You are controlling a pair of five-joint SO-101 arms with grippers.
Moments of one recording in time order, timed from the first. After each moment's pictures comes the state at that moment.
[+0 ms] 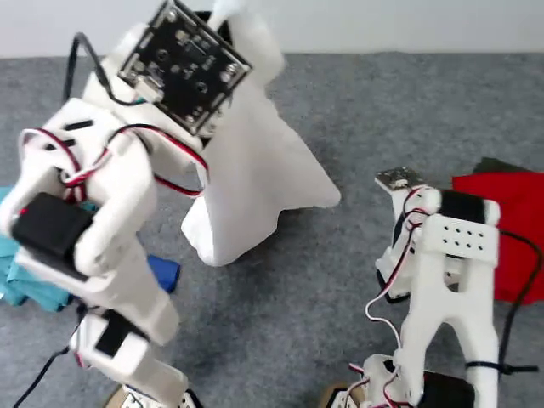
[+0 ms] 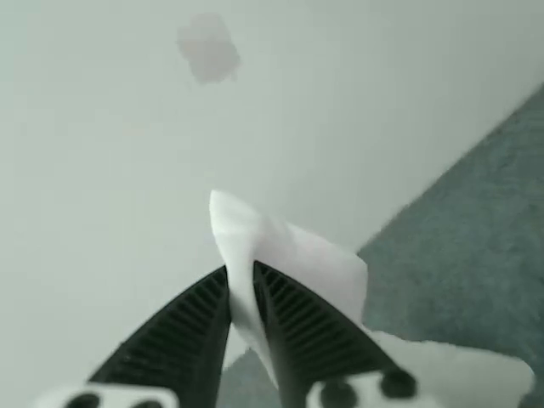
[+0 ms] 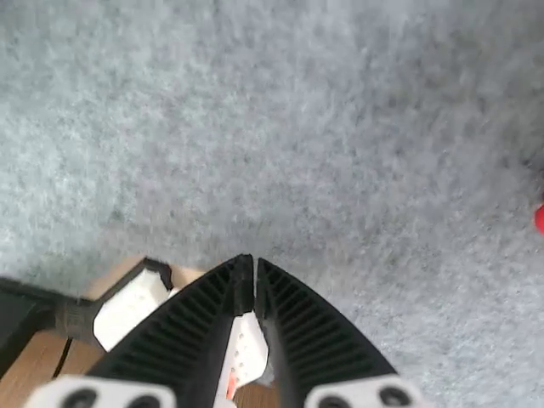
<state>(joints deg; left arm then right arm) 19.0 4.3 -78.5 99.4 -21.9 8.8 -23.1 29.8 97.8 26.8</state>
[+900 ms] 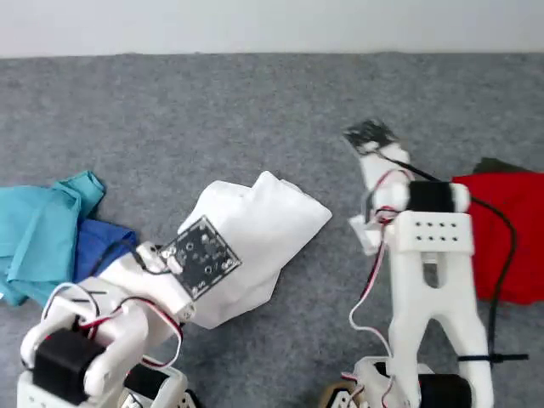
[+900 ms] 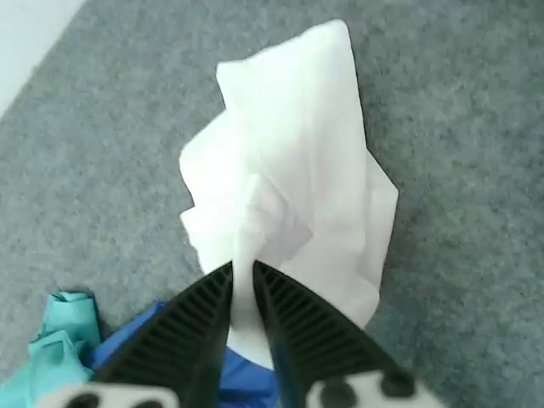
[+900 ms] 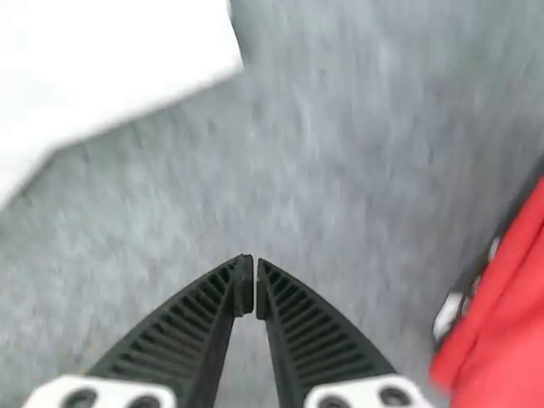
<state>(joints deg) 18.8 -67.6 32.9 99.4 -23.2 -4.1 -23.1 23.9 80.4 25.2</state>
